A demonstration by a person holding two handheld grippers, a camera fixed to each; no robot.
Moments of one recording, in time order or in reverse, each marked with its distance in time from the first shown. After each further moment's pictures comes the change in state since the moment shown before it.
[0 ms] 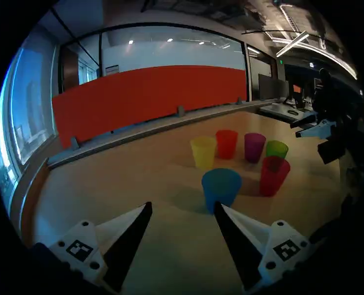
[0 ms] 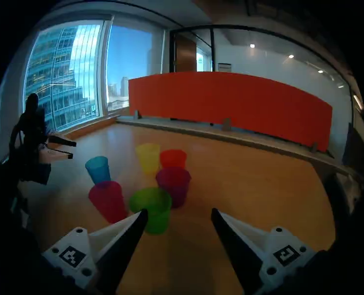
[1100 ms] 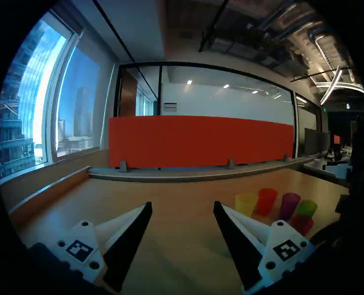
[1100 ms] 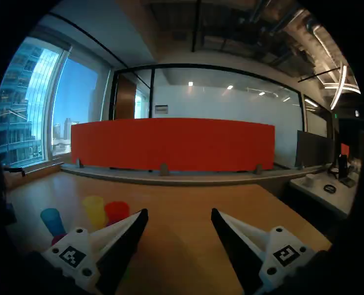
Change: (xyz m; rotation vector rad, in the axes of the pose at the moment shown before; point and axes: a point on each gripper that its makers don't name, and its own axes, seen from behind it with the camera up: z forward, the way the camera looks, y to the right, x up) left arm 0.058 -0.057 -0.039 0.359 0.328 -0.212; right arm 0.071 0.074 -0.004 -0.450 0.327 0.099
